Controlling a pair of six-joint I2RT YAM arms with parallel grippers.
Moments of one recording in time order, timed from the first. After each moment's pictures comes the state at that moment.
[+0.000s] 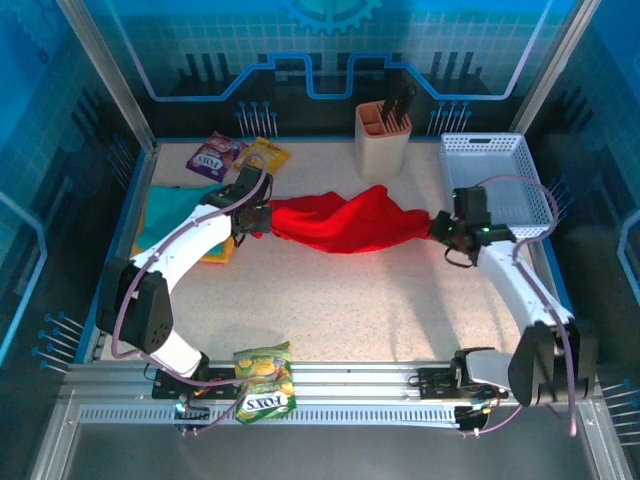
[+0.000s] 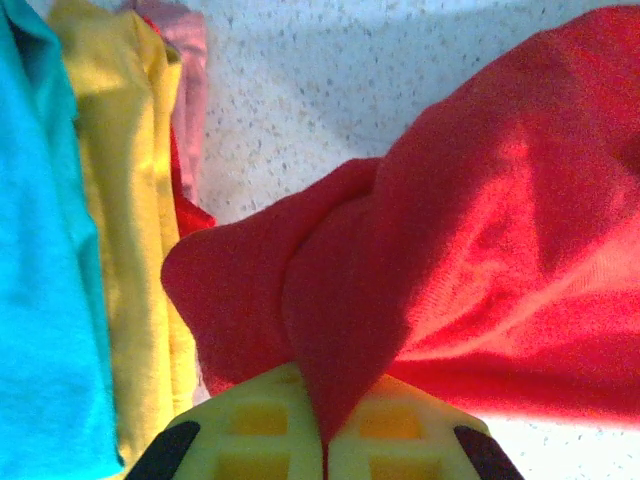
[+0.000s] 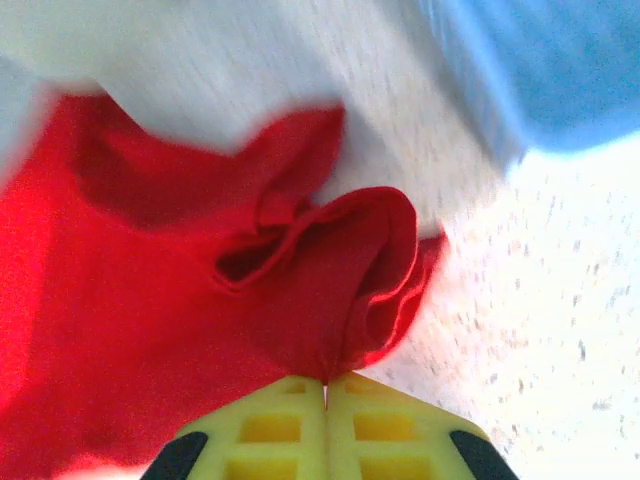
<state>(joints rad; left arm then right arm) -0.34 1.57 1.23 -0.73 -0.25 -0.29 0.04 1.21 0.93 -0.56 -0.01 0.56</state>
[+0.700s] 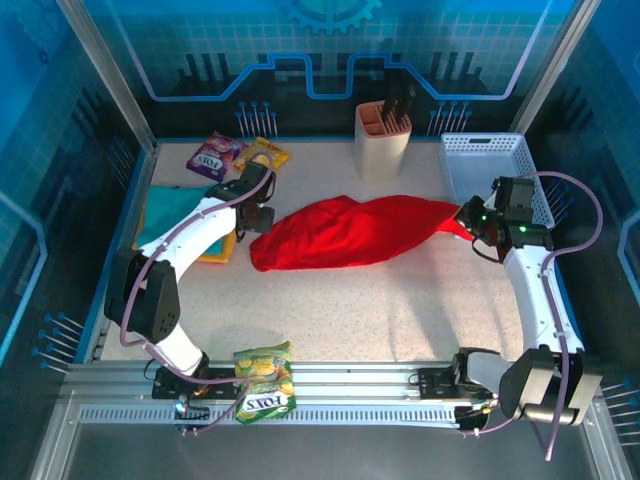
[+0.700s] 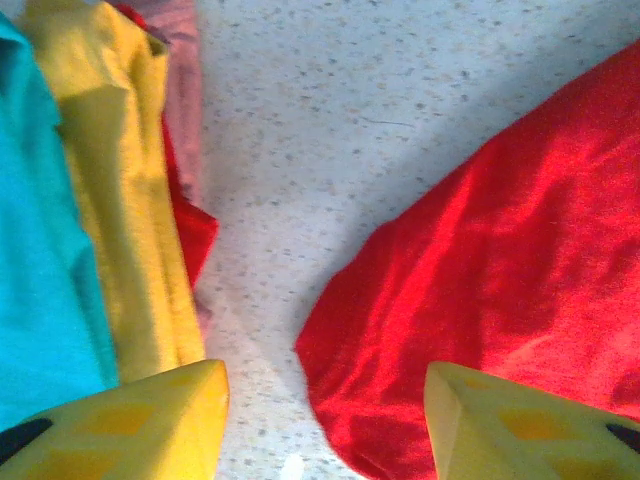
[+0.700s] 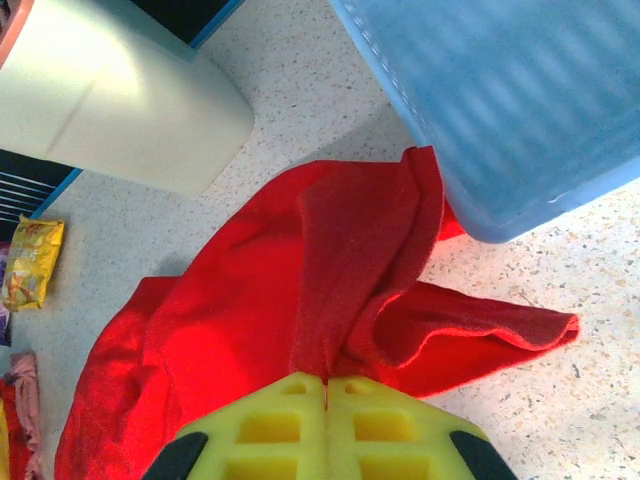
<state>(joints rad) -0.33 1.65 1.28 -0.77 -0.22 -0.25 -0.15 1.15 1.01 -0.65 -0.21 0.58</state>
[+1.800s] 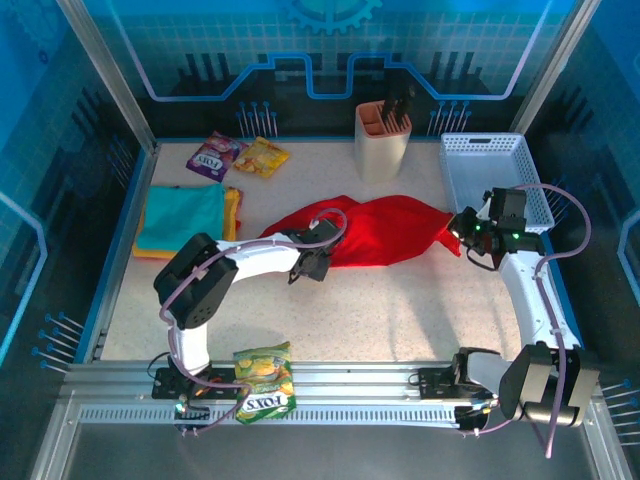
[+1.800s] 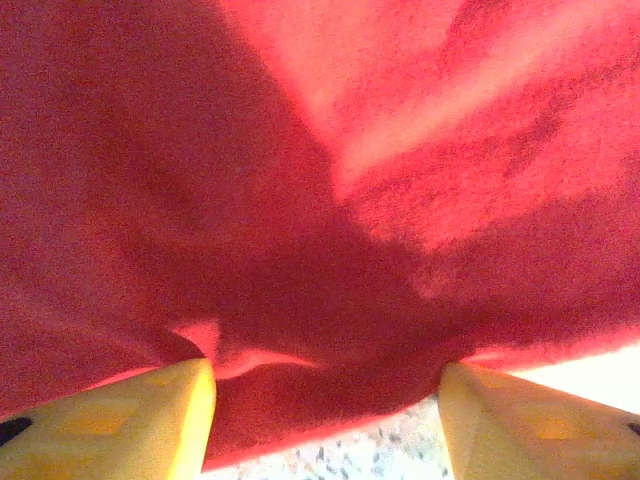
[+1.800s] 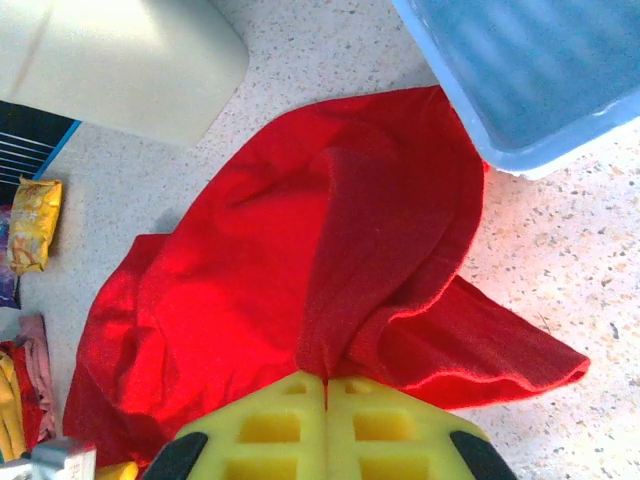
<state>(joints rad) -0.74 1.89 1.16 -0.53 -0.30 -0.37 -0.14 1.14 0.91 -0.59 -0.29 0.60</state>
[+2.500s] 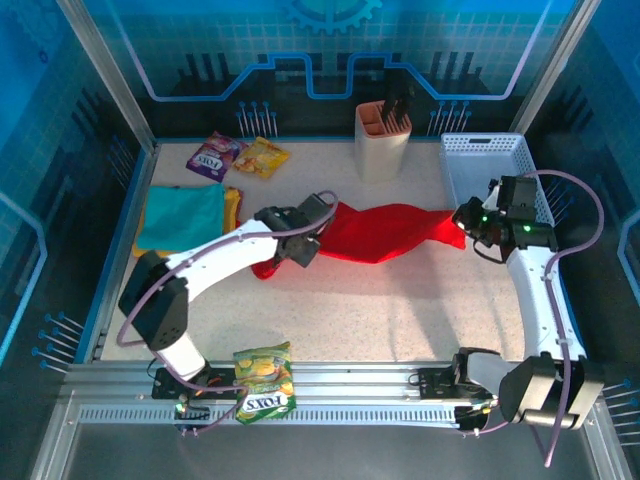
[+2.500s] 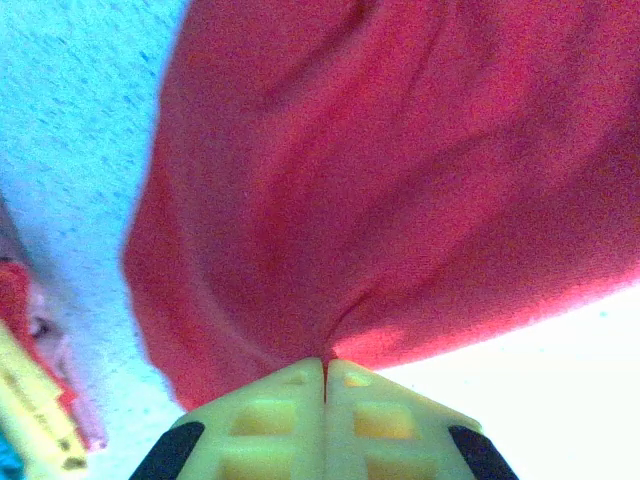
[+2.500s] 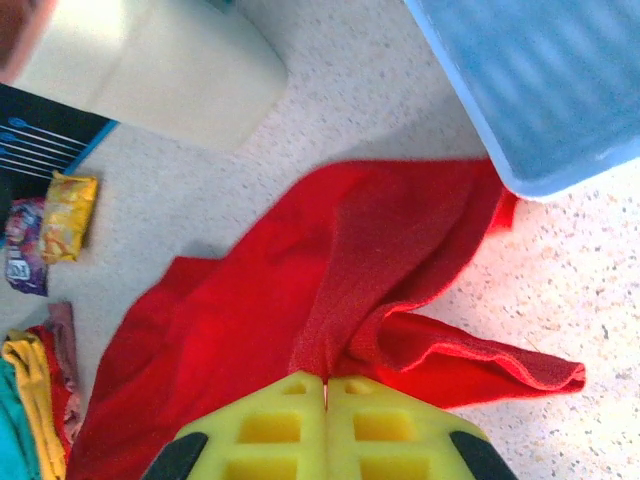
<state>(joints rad) -0.70 1.64 1.33 -0.89 -0.29 -0.11 -0.14 1.13 1.08 -0.76 -0.29 0.56</state>
